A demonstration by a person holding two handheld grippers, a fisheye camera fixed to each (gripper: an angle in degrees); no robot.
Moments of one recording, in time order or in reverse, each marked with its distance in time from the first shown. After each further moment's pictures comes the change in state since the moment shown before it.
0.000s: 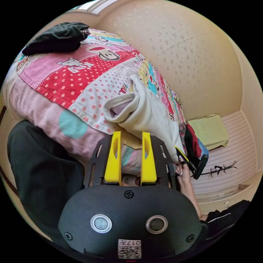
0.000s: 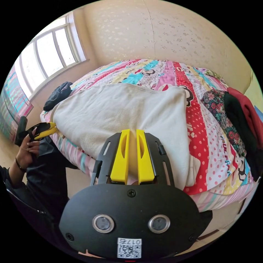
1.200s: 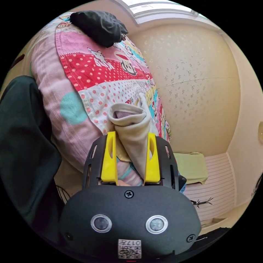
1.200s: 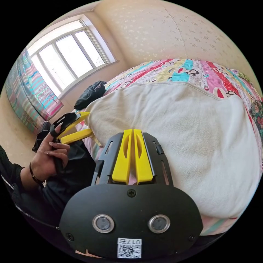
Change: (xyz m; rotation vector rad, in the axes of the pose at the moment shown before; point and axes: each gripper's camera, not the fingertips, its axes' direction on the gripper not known) left arm -0.113 -0.022 0.041 0.188 0.151 -0.316; right arm -0.048 0.019 0.010 0.010 -0.382 -0.058
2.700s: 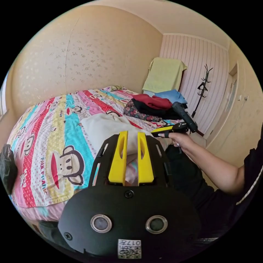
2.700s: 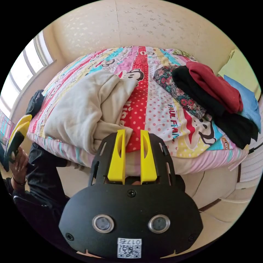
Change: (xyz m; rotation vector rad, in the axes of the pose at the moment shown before) left arm 0.086 0.348 0.154 -0.212 -0.101 1.266; right arm 0.008 -0.060 -0.091 -0.051 0.435 0.358
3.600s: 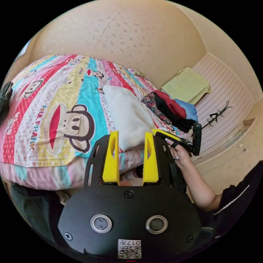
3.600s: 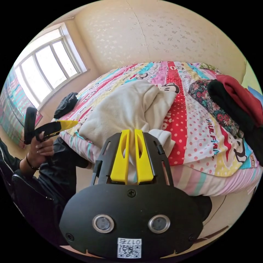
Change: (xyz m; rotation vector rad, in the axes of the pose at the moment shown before) left arm -0.115 -0.008 0.004 -0.092 0.271 -0.526; right arm -0.092 -0.010 -0.029 0.138 -0.245 -0.187
